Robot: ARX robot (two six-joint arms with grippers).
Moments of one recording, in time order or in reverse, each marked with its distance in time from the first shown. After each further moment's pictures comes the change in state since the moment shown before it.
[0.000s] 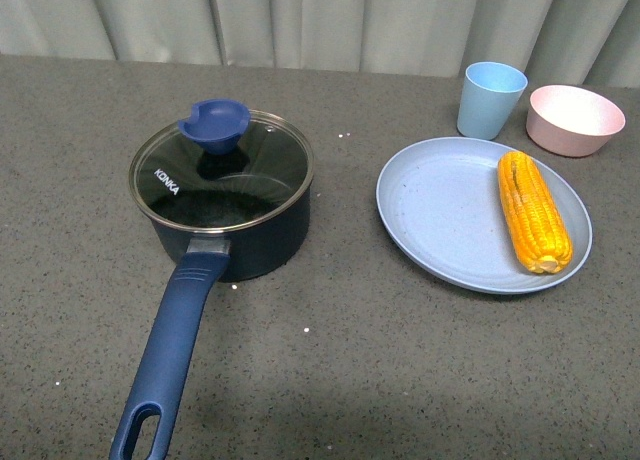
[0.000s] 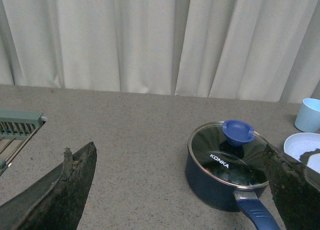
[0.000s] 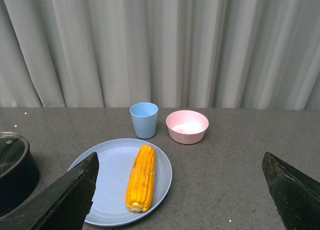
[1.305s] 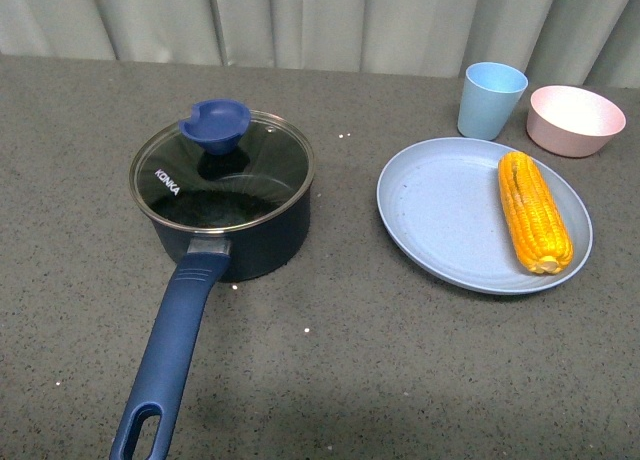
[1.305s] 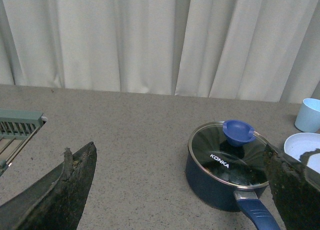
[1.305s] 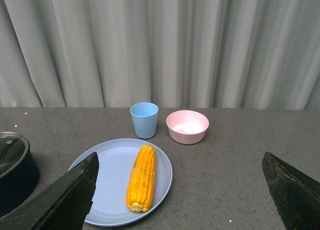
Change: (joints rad) left arm 0.000 0.000 0.000 0.000 0.000 0.000; right arm 0.000 0.000 0.000 0.000 0.000 0.000
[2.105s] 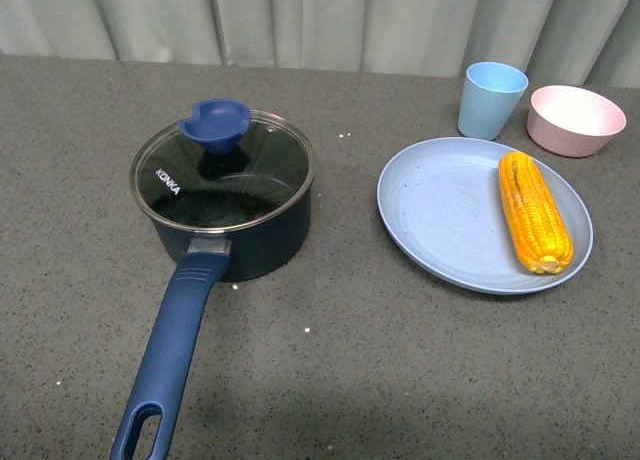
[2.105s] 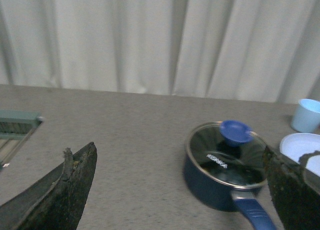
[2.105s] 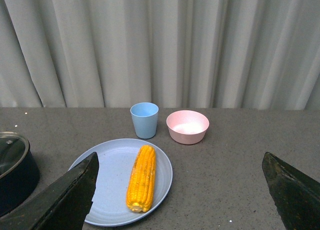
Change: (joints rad) left arm 0.008 0.003 0.001 -0.006 0.026 -0.001; right arm 0.000 0.000 0.000 0.000 0.000 0.000
